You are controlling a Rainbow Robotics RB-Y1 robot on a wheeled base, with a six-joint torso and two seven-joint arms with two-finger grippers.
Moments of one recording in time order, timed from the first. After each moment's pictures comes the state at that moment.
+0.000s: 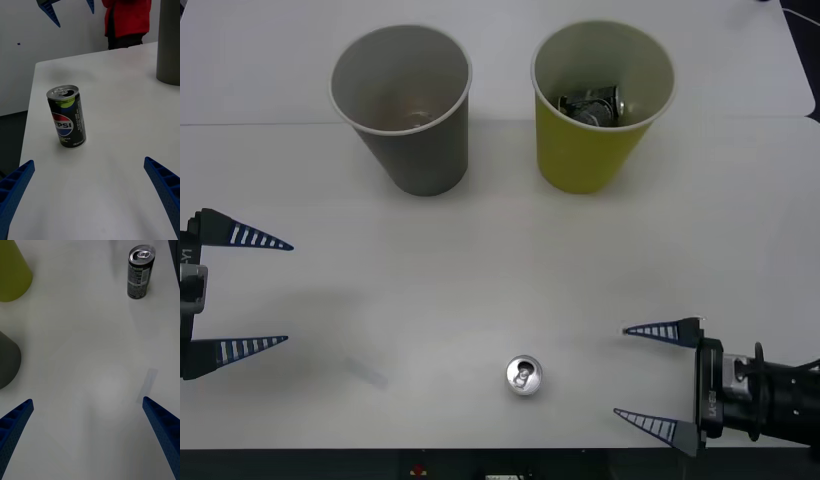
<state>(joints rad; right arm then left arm) 0.08 -0.51 -0.03 -1.25 1.16 -1.45 0.59 0.26 1.13 0.26 -2.01 -1.31 -1.13 -0.09</state>
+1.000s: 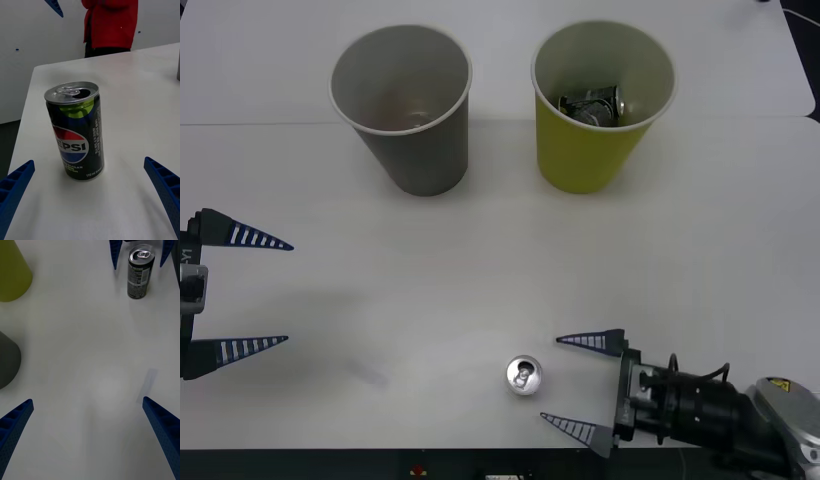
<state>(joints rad) 0.00 -0.37 0.18 -1.11 1.12 -1.28 0.74 0.26 1.13 0.26 -2.01 -1.31 -1.13 -0.09</state>
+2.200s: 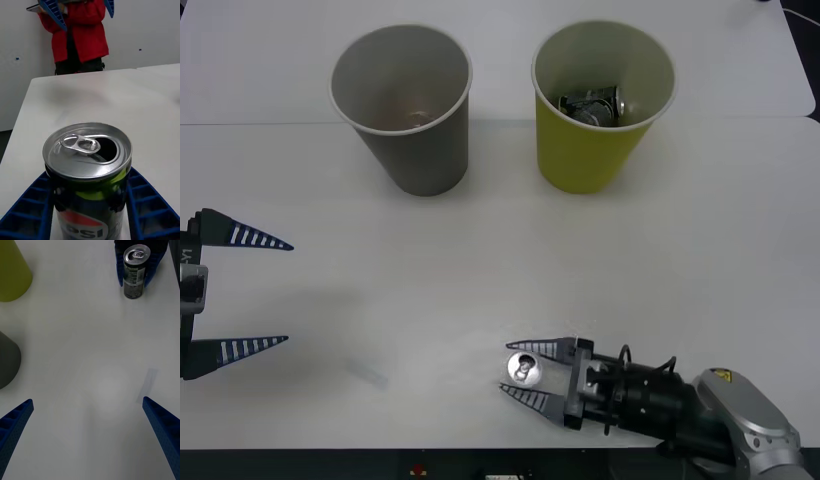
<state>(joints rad) -0.04 -0.28 0.26 -1.11 1.09 -1.19 0.82 0.26 1.13 0.26 -2.01 -1.31 -1.13 -0.09</state>
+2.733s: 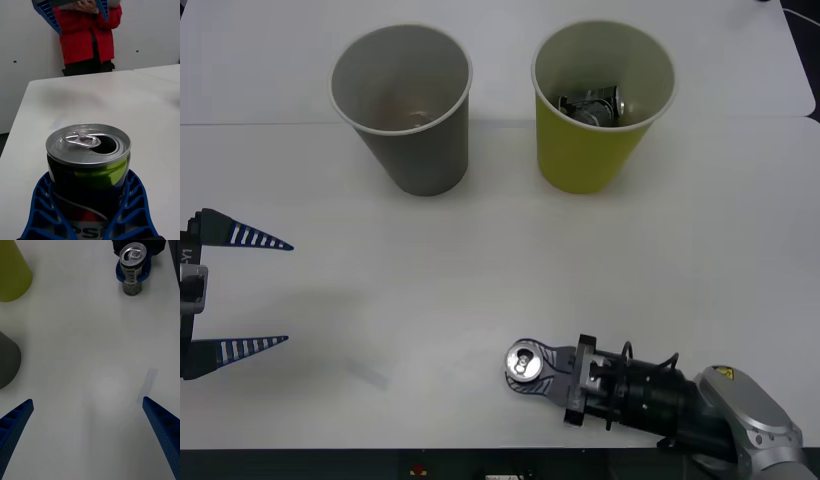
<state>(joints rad) -0.05 -0.29 0.26 -1.12 1.08 -1.19 0.79 0.26 1.13 0.26 -2.01 -1.31 -1.13 -0.09</state>
